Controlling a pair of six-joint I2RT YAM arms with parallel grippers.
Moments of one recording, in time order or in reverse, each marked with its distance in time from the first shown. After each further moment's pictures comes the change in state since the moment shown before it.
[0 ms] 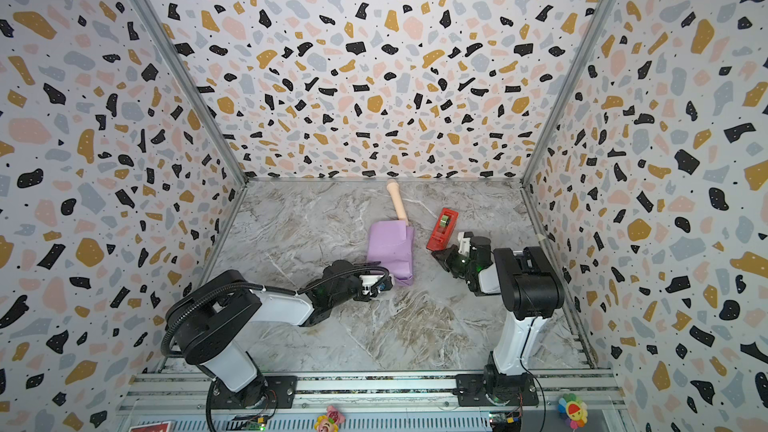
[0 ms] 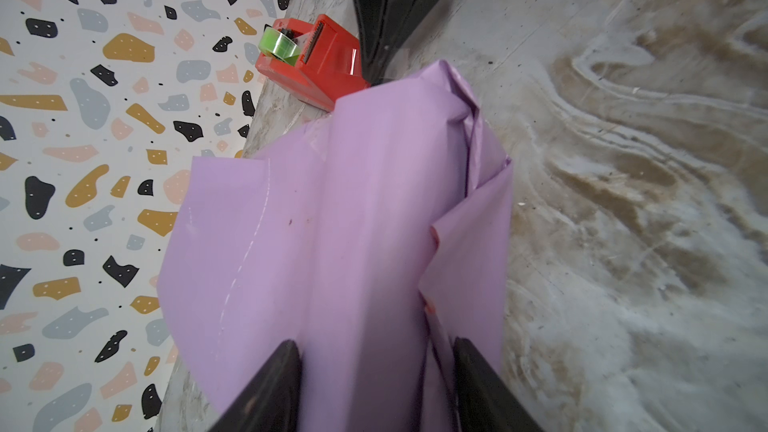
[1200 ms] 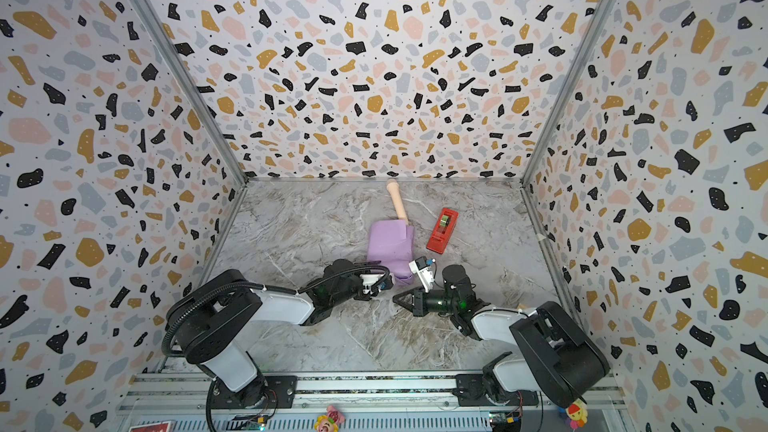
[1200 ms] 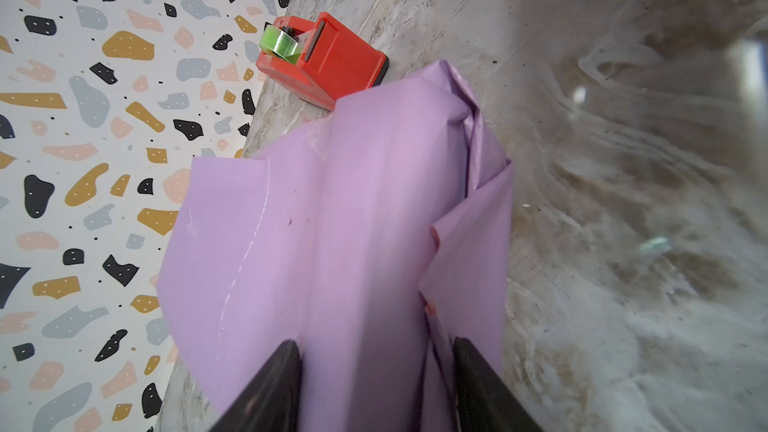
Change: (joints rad) left arm 0.000 0.004 0.010 -0.006 -0.002 -0.003; right arm 0.445 -0.475 -0.290 0.033 -0.137 -0.310
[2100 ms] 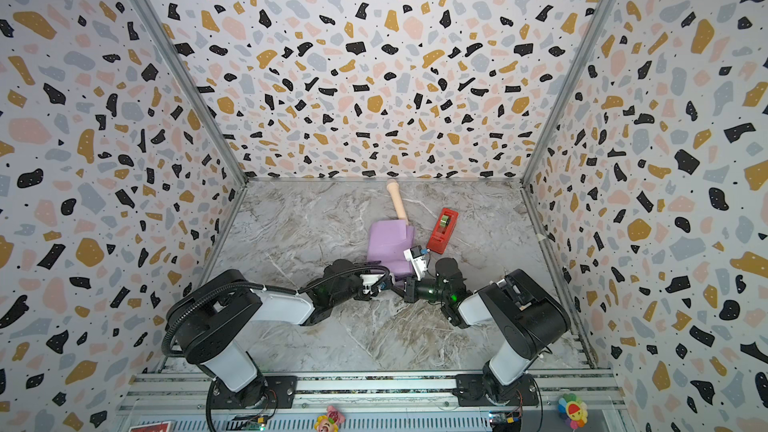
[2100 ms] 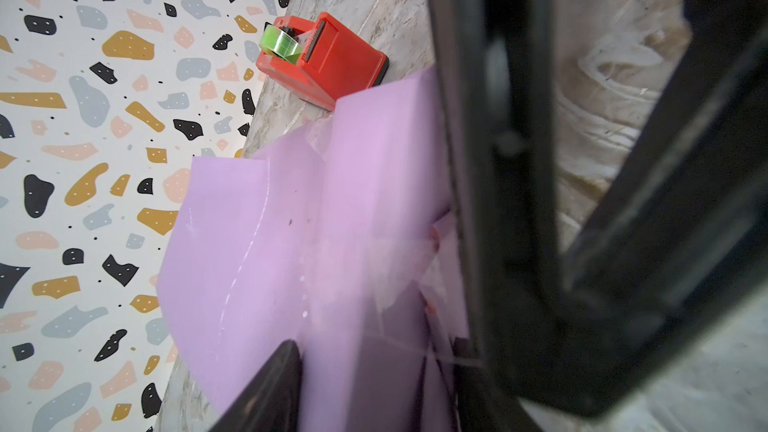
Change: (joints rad) left arm 0.000 0.000 0.000 0.000 0.000 0.000; right arm 0.000 0.243 0.082 0.294 0.039 0.058
